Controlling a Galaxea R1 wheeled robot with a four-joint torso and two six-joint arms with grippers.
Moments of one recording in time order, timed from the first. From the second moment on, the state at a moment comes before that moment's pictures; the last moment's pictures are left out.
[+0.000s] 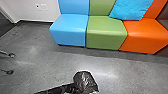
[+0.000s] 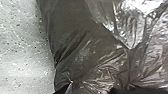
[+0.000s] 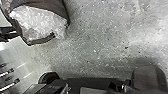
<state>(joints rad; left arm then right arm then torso) 0.62 2.93 -2.46 -0.21 0.41 -0.11 -0.92 2.24 -1.62 0.42 -0.23 0.01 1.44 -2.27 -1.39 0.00</state>
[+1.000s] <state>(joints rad) 0.62 2.93 -2.47 -0.21 0.41 -0.11 -0.90 2.23 -1.60 0.43 -0.23 0.01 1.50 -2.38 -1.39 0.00</state>
